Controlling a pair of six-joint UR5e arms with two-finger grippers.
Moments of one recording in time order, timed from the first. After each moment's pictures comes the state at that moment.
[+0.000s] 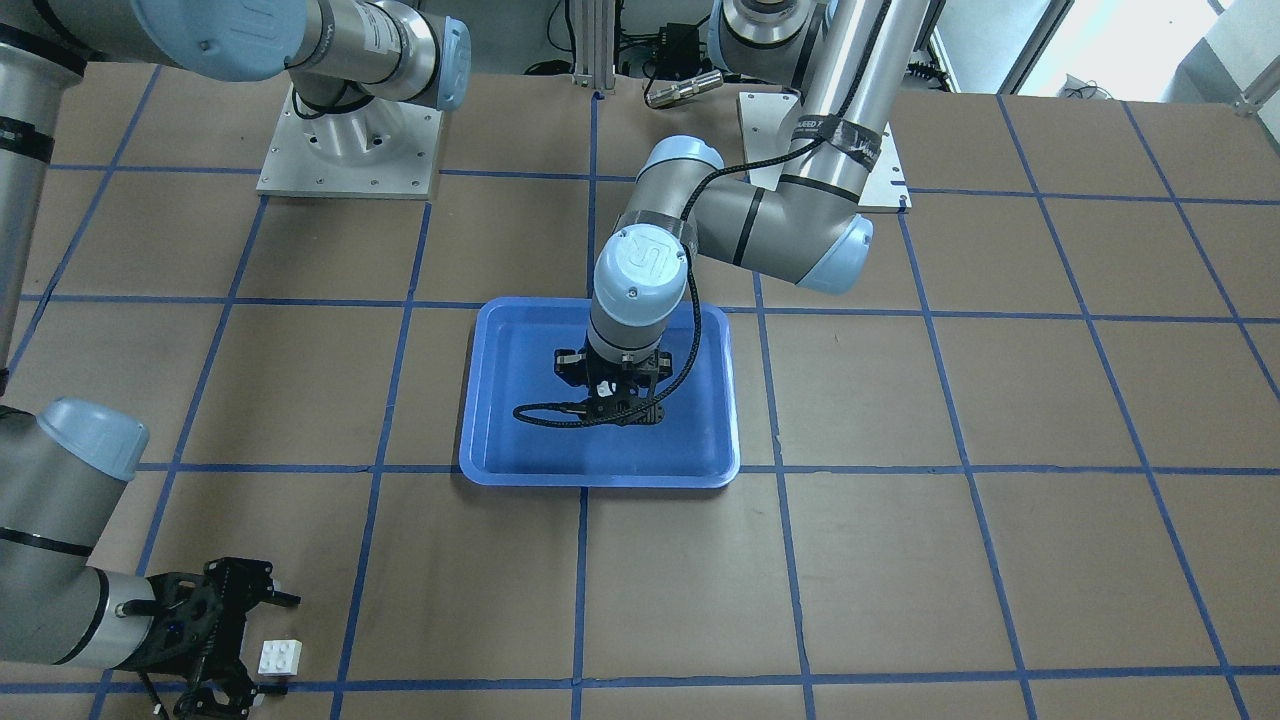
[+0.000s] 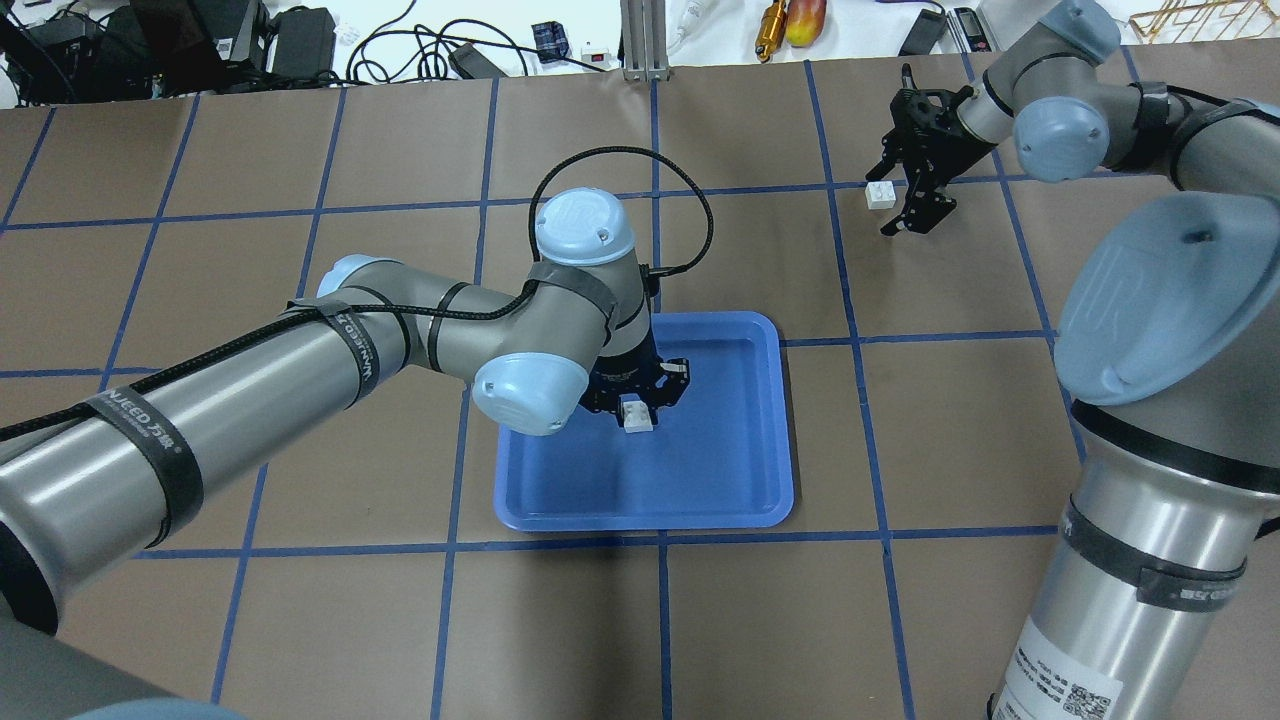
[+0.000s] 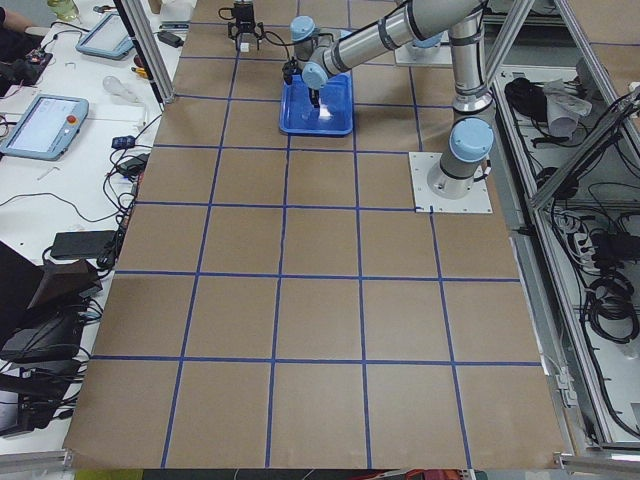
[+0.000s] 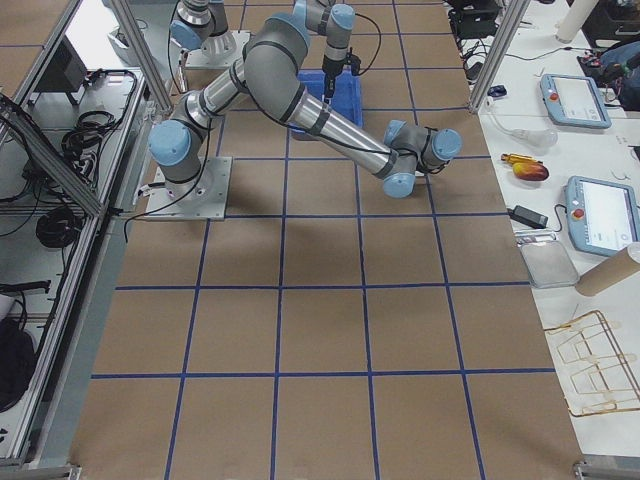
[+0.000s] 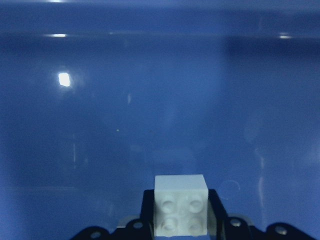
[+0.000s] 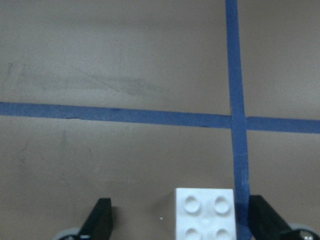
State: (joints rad) left arm -1.93 -2.01 -1.83 -0.99 1.44 -0.37; right arm 1.32 -0.75 1.28 -1.97 -1.12 -1.92
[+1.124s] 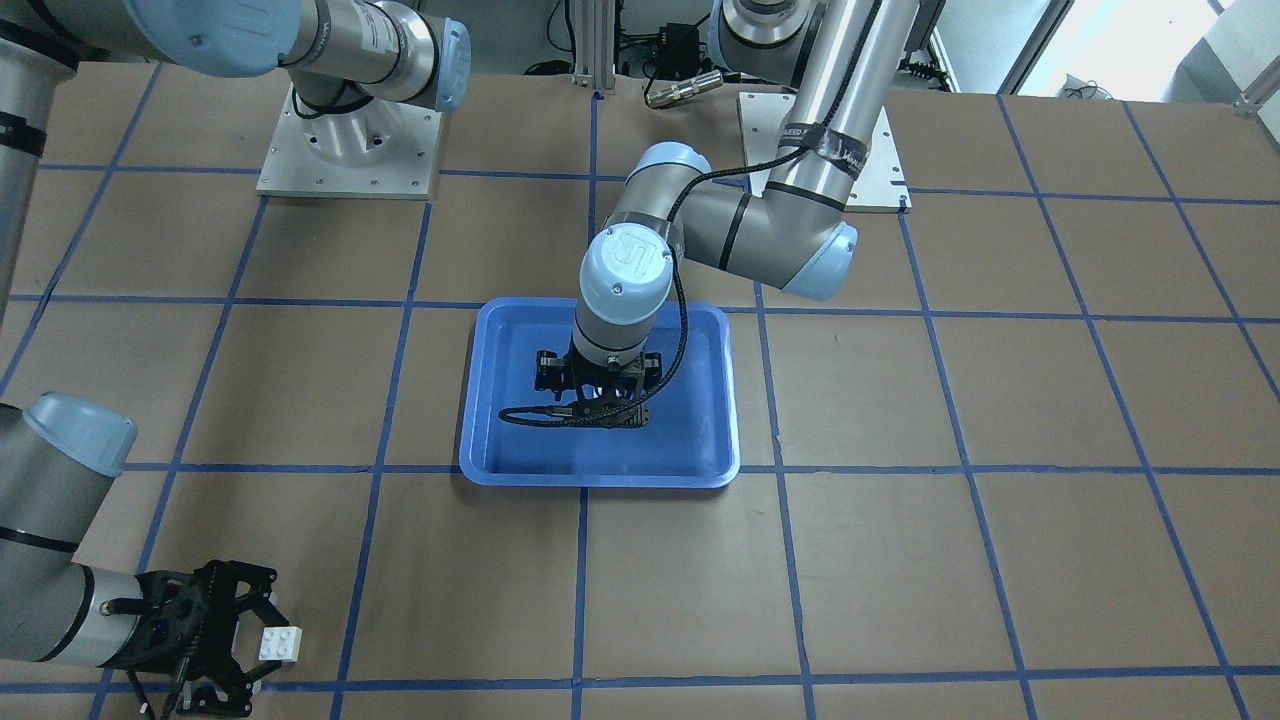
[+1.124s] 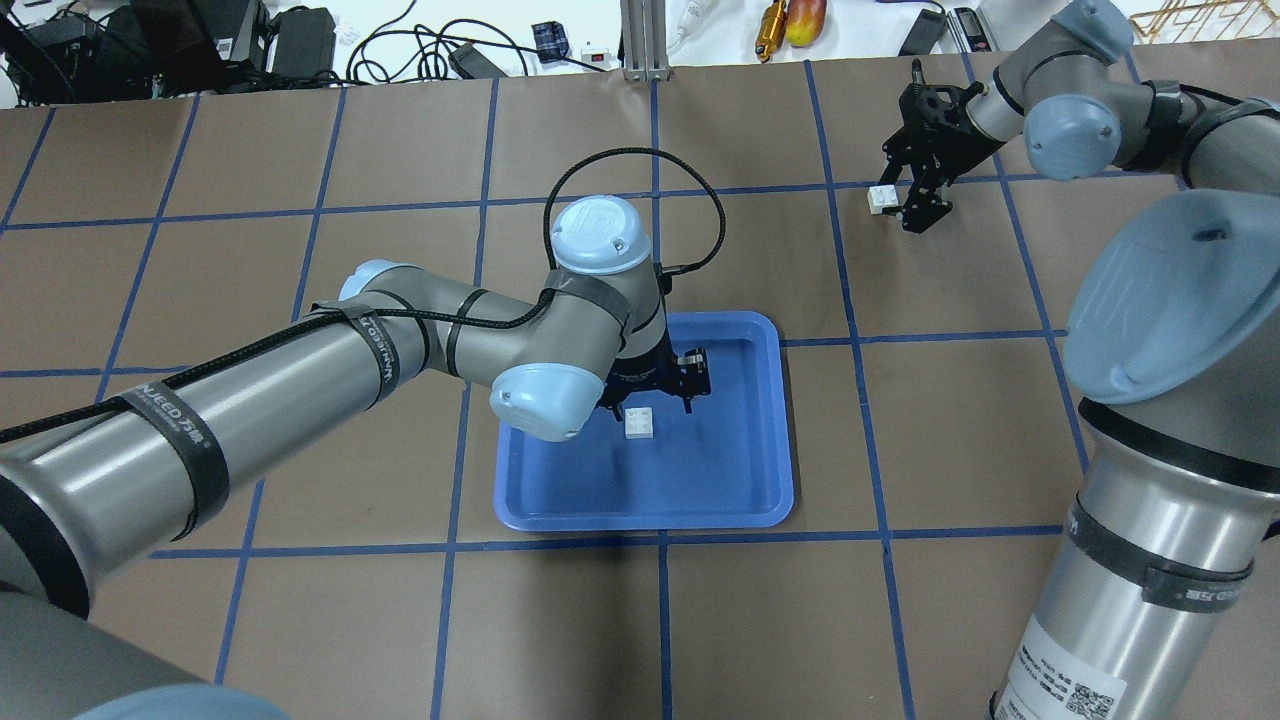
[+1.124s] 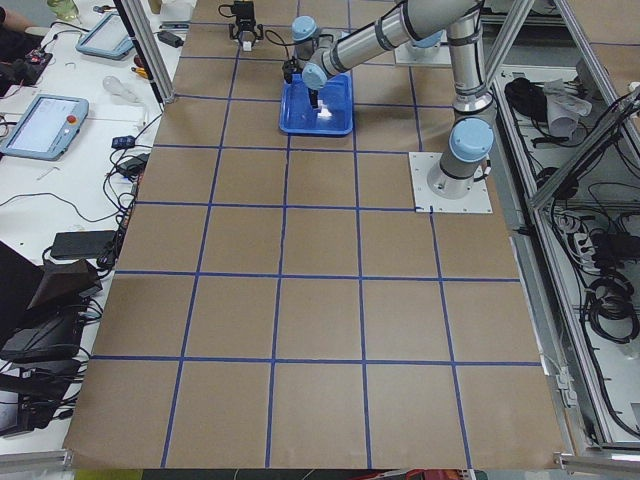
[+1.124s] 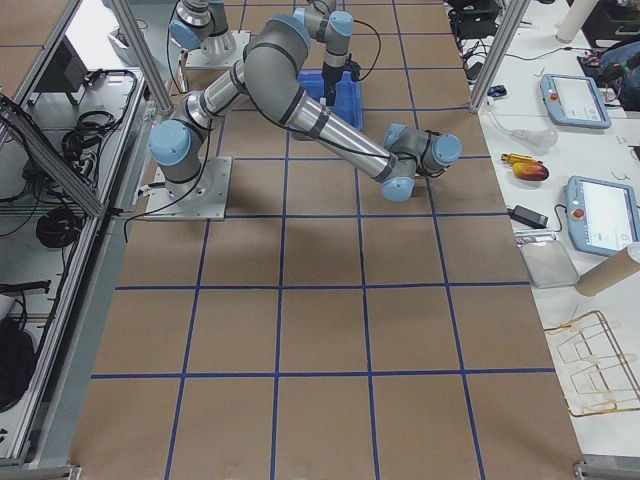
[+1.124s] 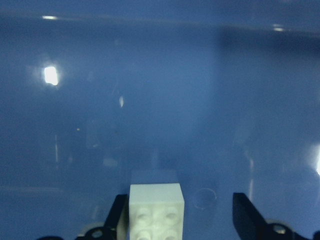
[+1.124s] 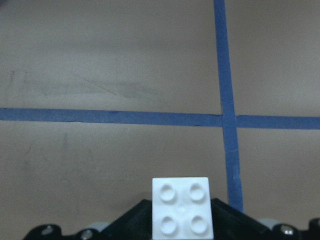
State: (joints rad) left arm -1.95 -2.02 -1.82 -0.93 1.43 -0.41; right arm 1.31 -0.77 1.29 -1.96 -1.09 -1.90
